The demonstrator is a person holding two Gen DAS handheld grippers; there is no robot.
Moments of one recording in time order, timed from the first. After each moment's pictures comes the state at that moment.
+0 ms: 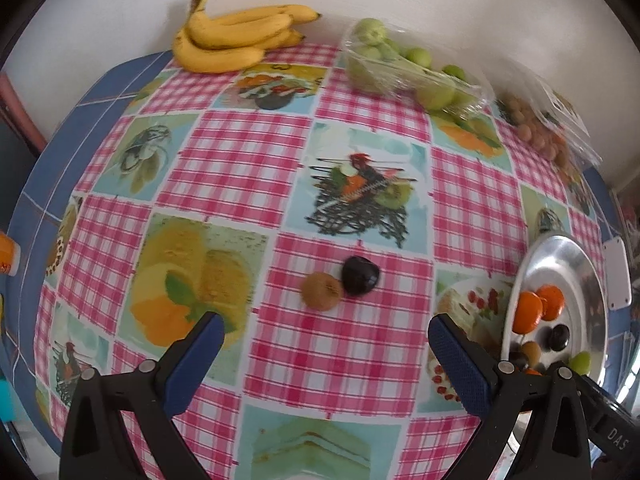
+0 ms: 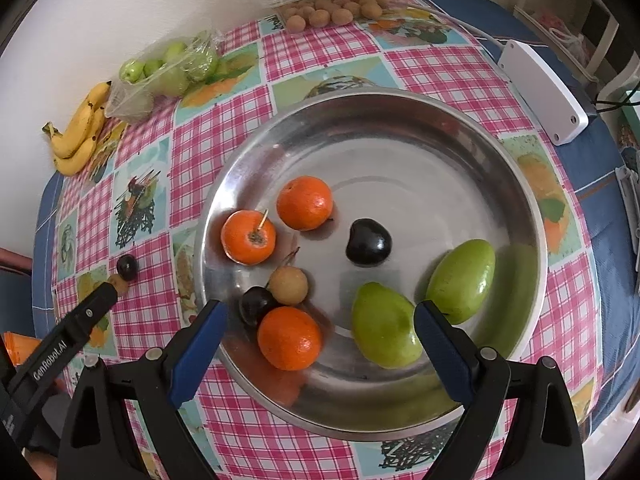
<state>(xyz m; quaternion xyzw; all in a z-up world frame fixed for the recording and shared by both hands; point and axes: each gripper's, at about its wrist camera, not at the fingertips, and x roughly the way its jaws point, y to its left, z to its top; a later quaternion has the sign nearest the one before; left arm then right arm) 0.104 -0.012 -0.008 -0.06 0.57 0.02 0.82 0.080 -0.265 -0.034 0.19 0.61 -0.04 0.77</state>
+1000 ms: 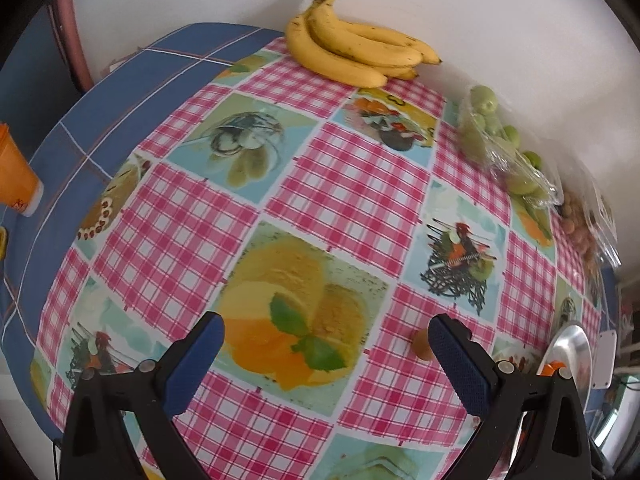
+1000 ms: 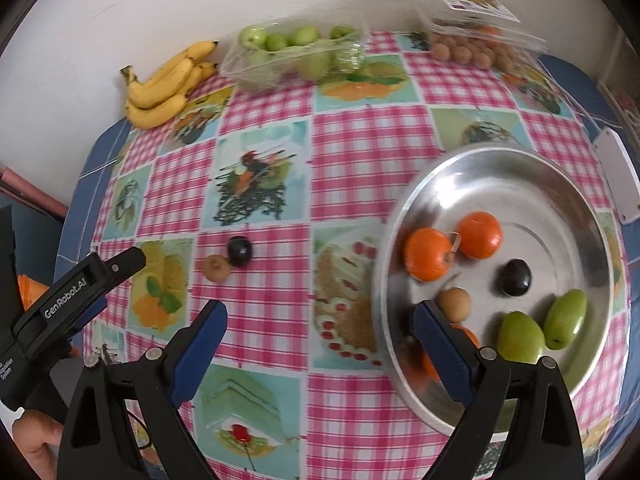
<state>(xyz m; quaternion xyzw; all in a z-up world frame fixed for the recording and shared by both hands) 0.107 0.092 0.000 -0.17 0.54 0.09 0.82 0.100 -0.160 -0.006 0.13 0.58 0.07 0.80</state>
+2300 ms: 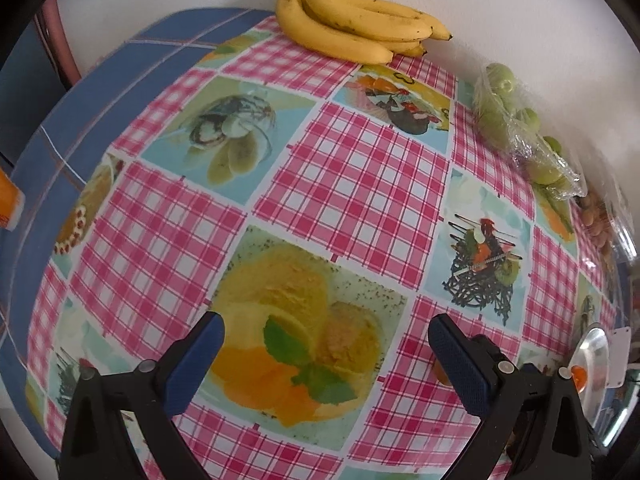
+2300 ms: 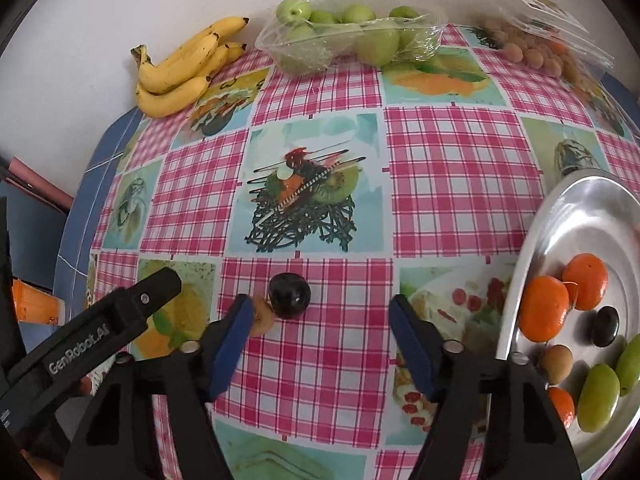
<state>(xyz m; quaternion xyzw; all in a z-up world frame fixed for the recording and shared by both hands) 0.133 0.092 -0.034 -0.16 0.57 0.08 0.80 0.143 -0.105 -0.052 0.14 0.58 0.09 0.80</state>
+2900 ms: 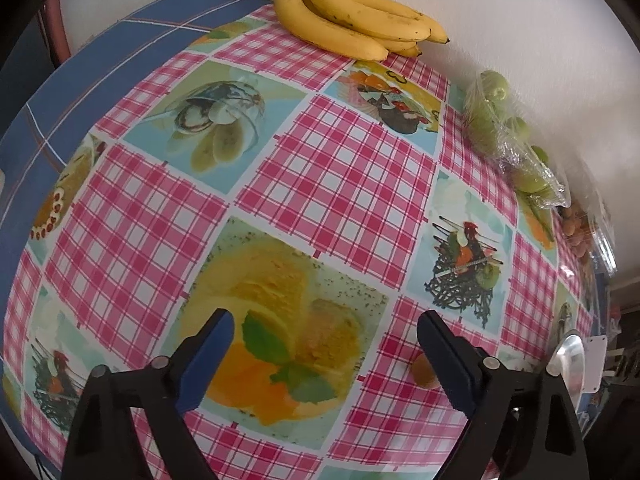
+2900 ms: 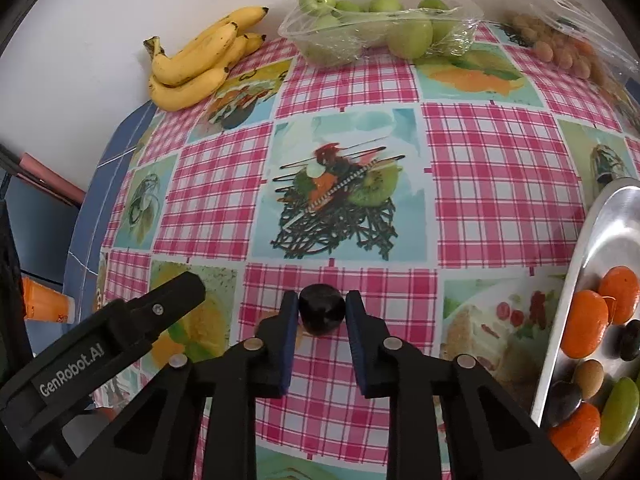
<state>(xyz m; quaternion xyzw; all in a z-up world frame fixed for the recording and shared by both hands) 0.132 0.096 -0.038 -0.20 0.57 0.05 0.79 0.151 -0.088 -0.057 0.15 0.57 0.13 0.79</state>
